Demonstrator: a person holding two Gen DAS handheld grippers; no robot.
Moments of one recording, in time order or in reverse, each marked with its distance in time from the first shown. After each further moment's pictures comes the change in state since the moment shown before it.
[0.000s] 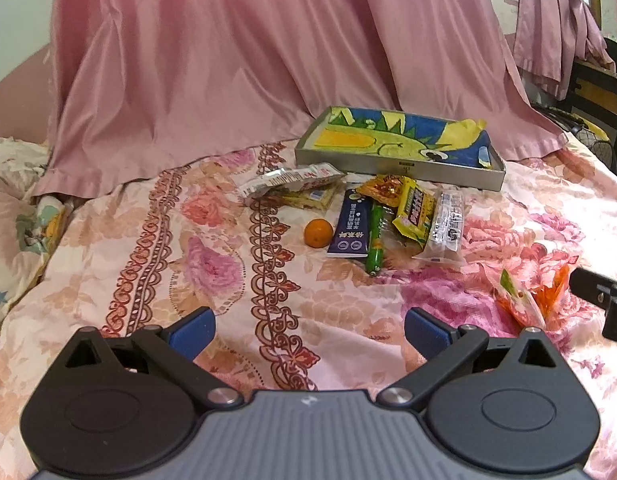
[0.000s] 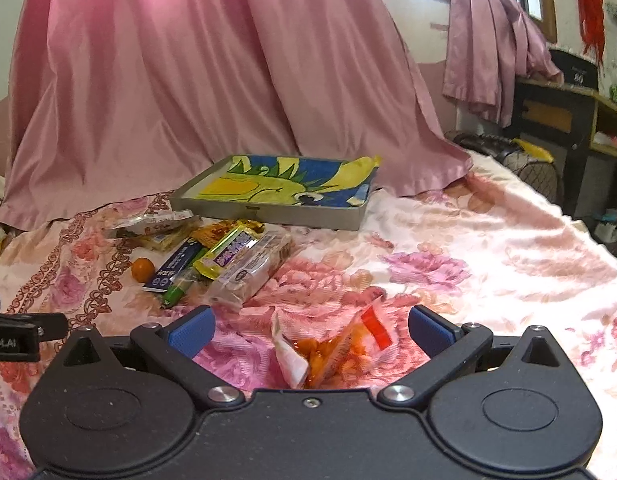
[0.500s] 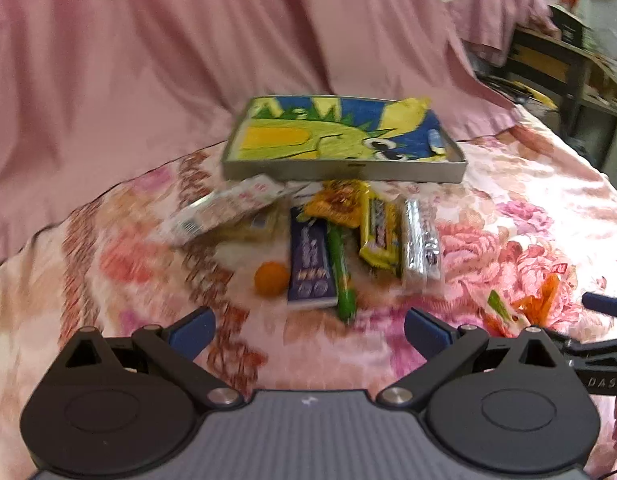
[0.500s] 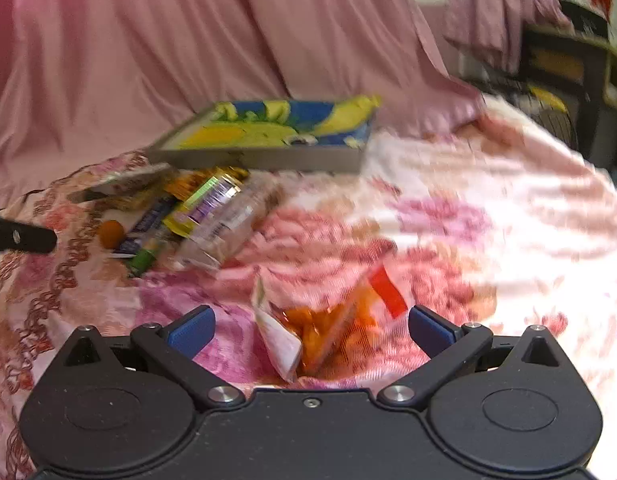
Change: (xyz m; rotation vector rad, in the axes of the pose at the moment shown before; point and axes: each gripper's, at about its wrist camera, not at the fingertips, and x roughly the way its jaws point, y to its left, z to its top) left arm 0.071 0.011 0.067 0.179 0.068 -0.249; right arm 0.065 -0.006 -0.015 0.045 0.158 -0.024
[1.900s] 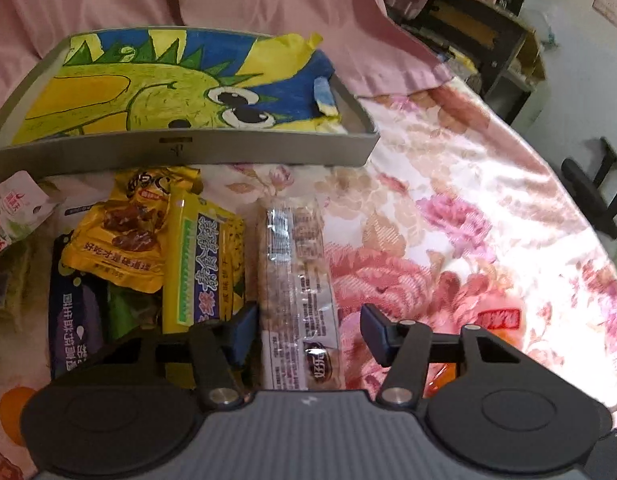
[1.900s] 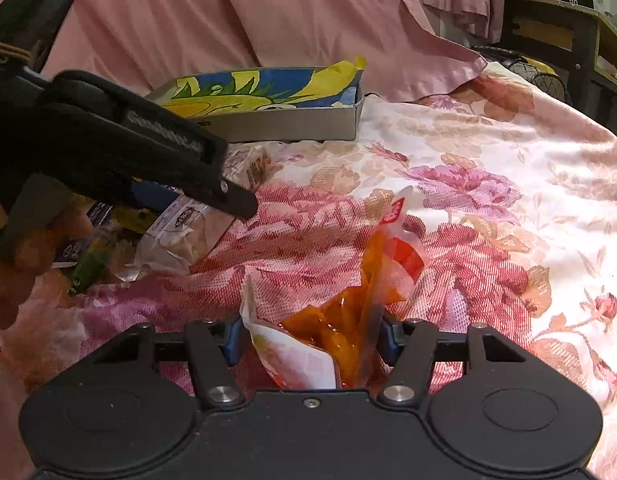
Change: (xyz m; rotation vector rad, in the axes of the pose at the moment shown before) left arm 0.166 -0.061 0.056 0.035 0.172 -0.403; right arm 0.075 0.021 0.001 0.050 0.028 -0.091
